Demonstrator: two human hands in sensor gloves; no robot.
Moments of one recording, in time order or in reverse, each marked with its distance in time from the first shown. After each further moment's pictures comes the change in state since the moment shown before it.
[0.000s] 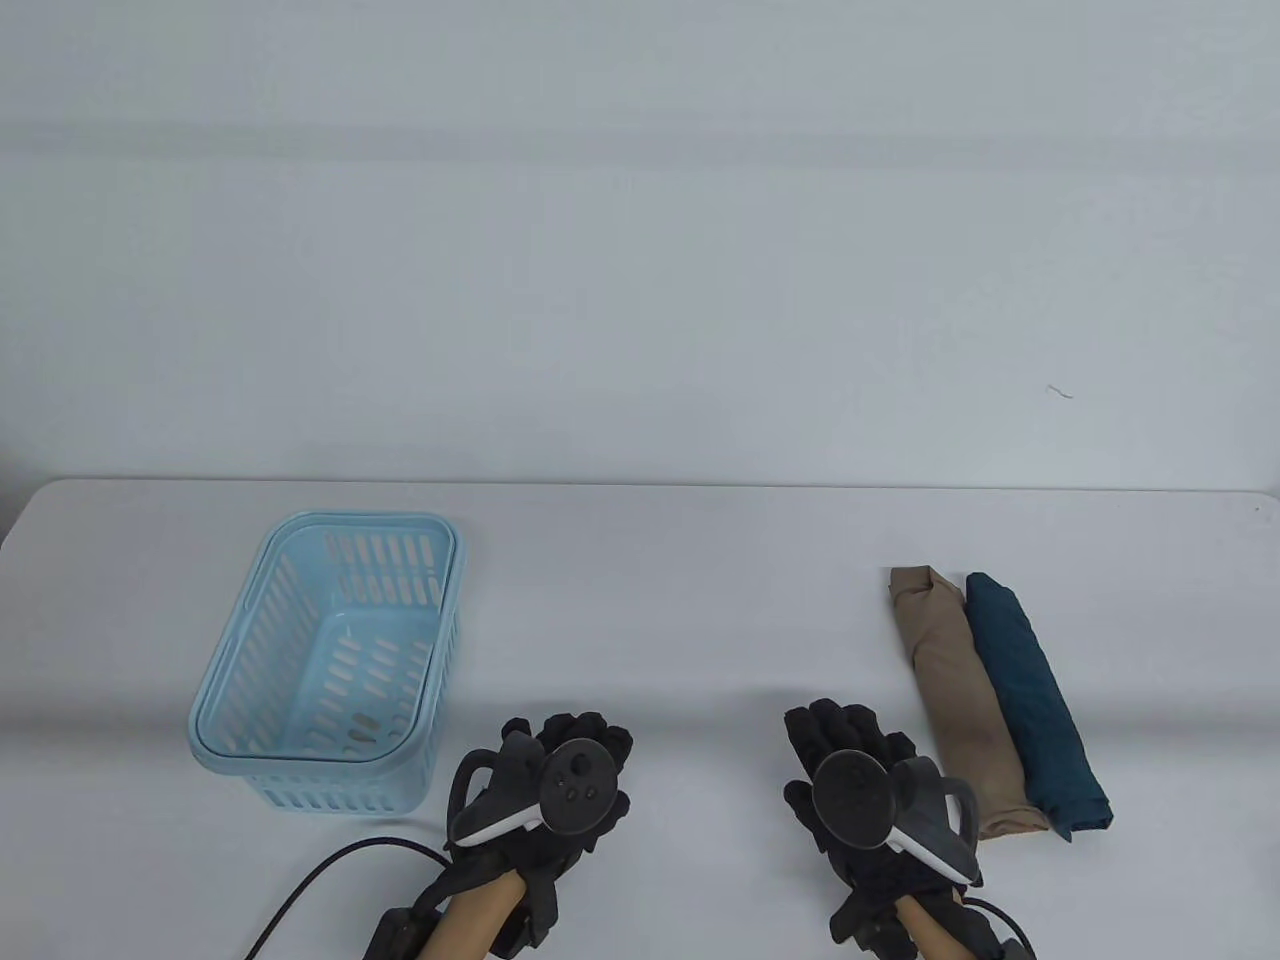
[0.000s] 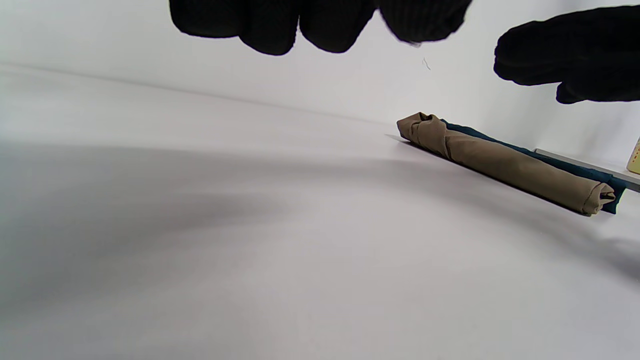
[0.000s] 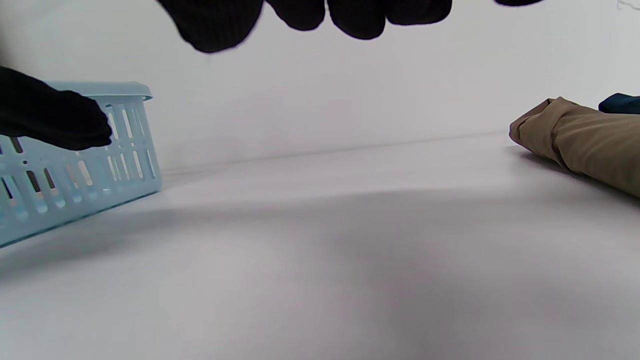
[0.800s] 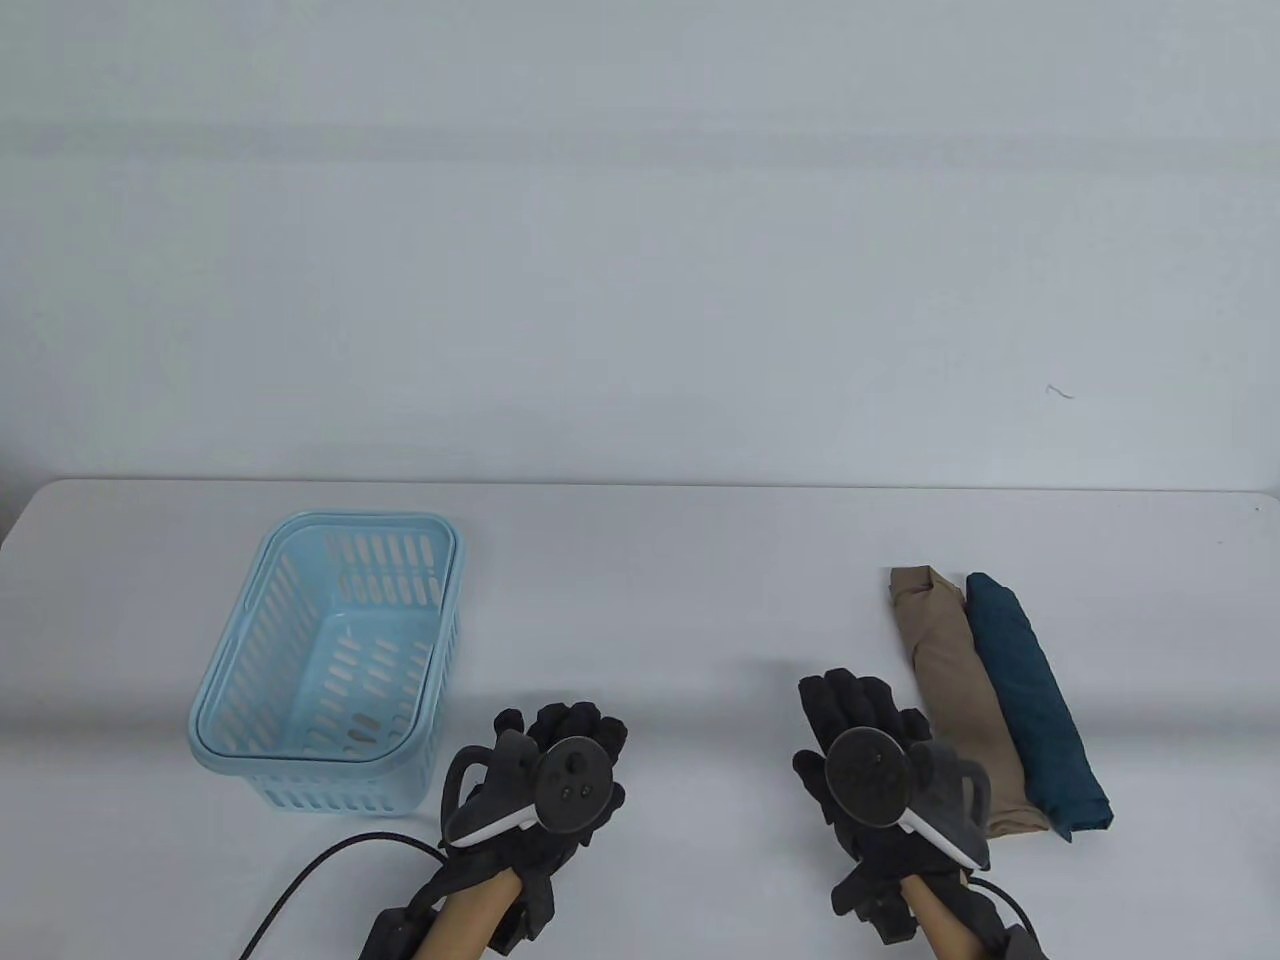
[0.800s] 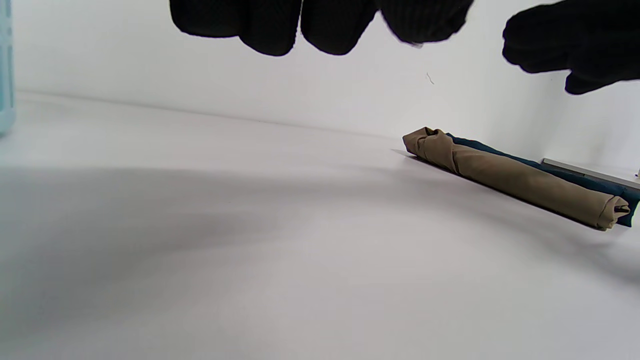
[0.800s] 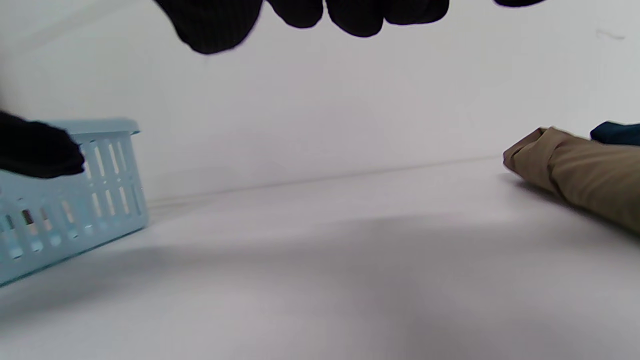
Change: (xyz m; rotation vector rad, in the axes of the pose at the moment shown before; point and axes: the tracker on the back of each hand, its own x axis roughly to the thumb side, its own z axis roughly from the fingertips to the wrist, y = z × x) left_hand -0.001 0.010 0.004 0.049 0.014 -0.021; right_hand 0.003 -0.011 -0.006 -0.041 0.010 -0.020
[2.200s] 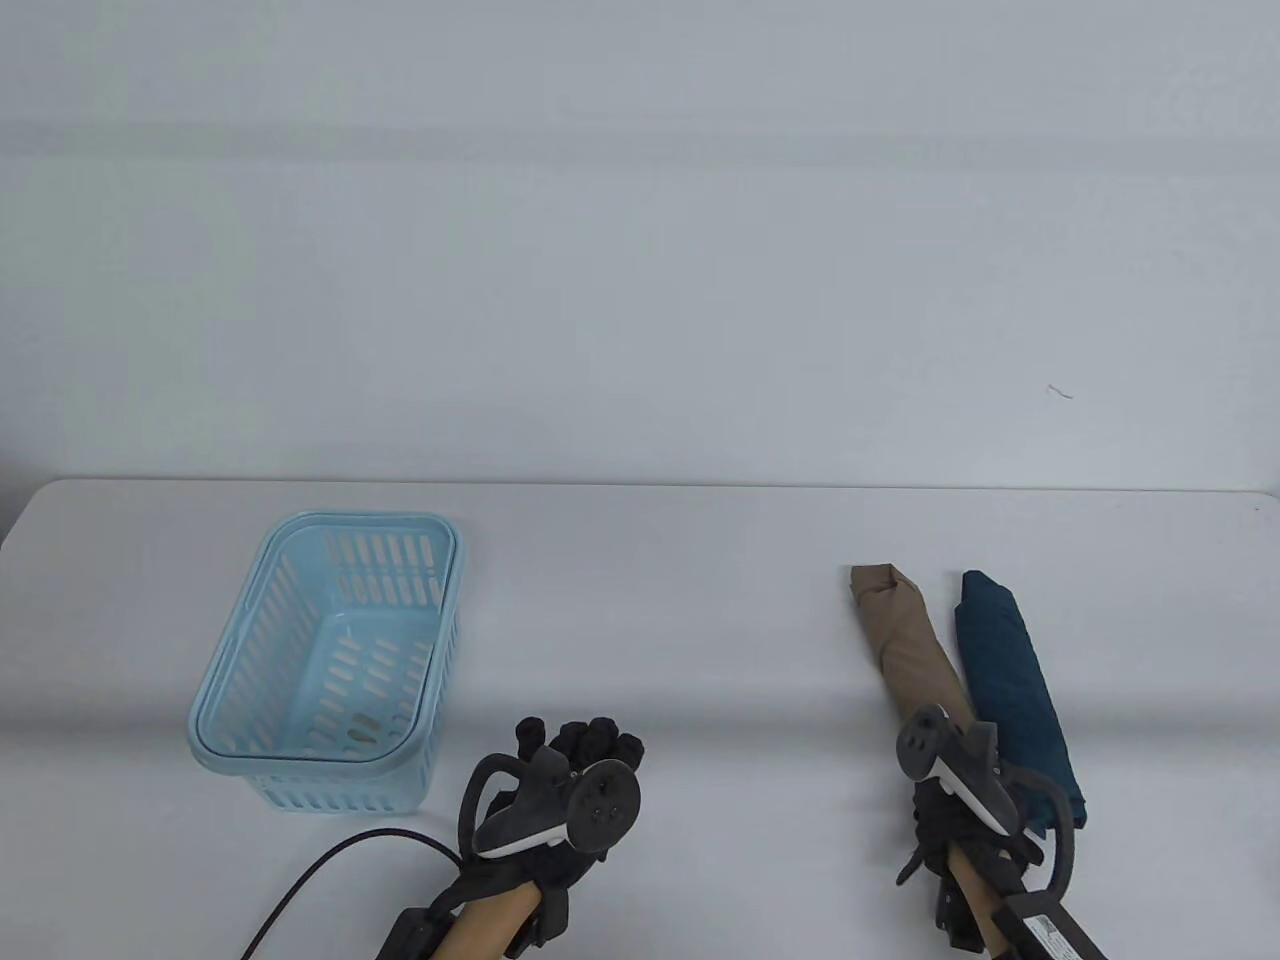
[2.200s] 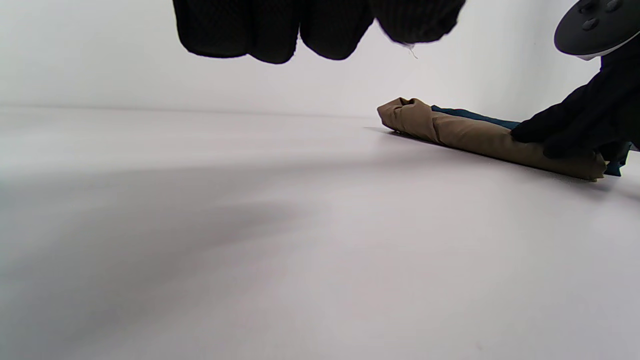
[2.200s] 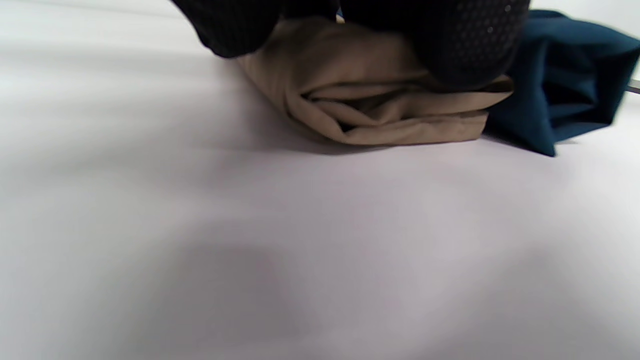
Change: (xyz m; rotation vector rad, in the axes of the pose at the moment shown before) left_hand 0.015 -0.021 -0.008 -0.025 -0.042 -0.105; right_hand -0.120 0.039 -0.015 0.265 0.617 0.237
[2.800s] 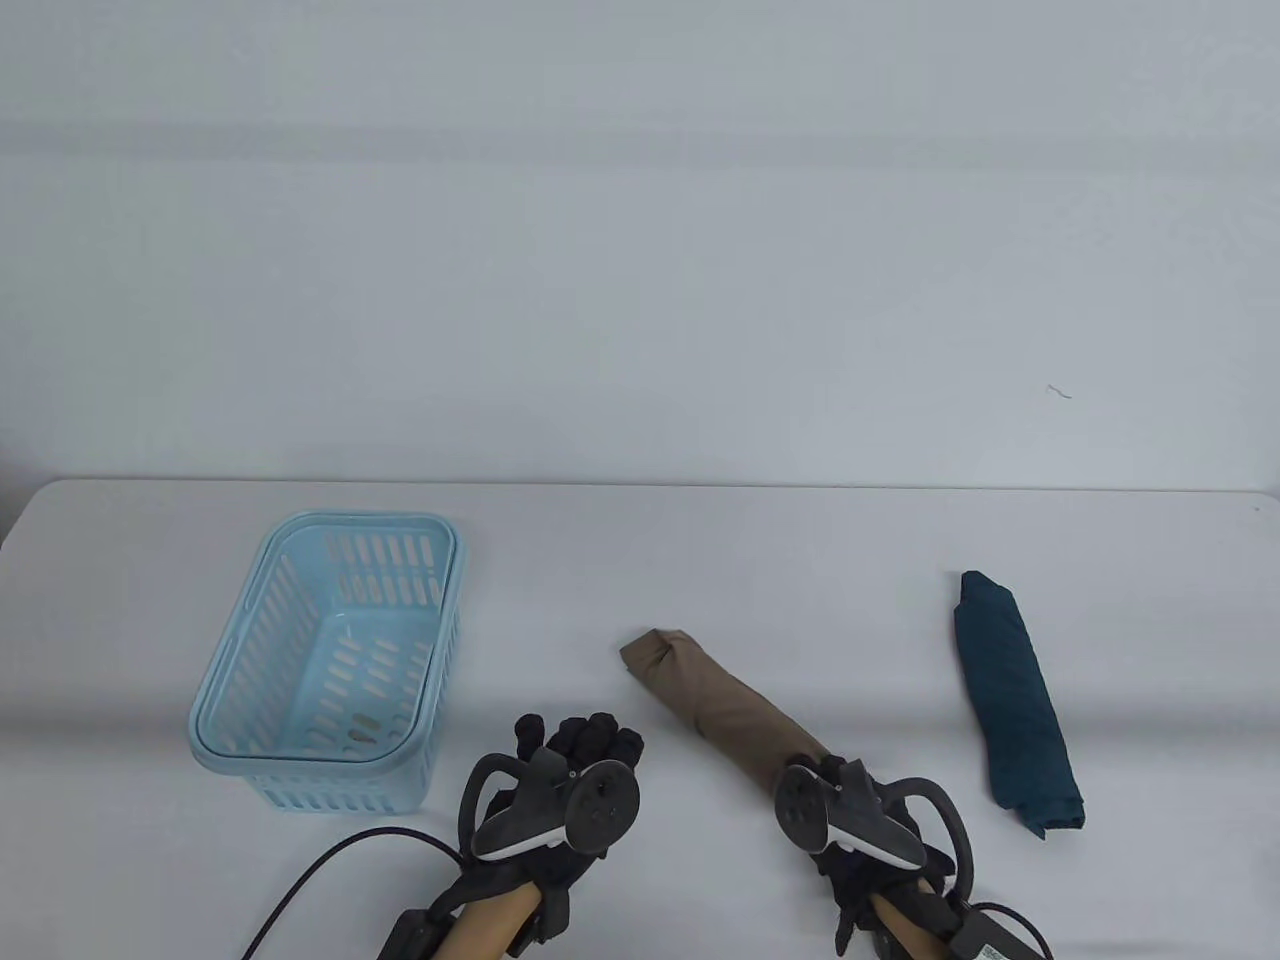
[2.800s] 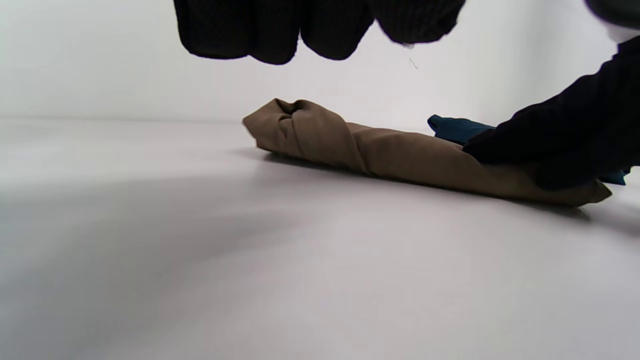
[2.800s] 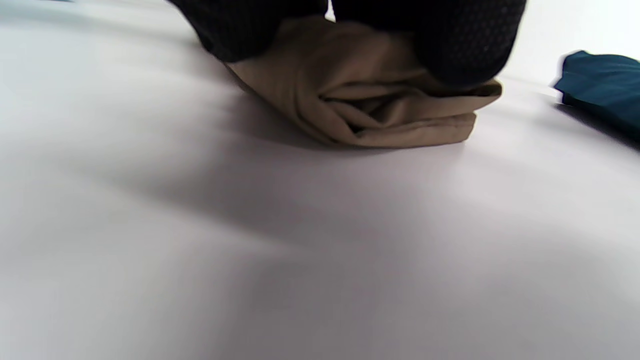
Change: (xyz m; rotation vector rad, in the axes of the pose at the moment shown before) left_hand -0.001 0.000 -0.001 0.027 0.003 -0.006; right_hand 0.087 0.008 0.058 -0.068 -0.484 0.175
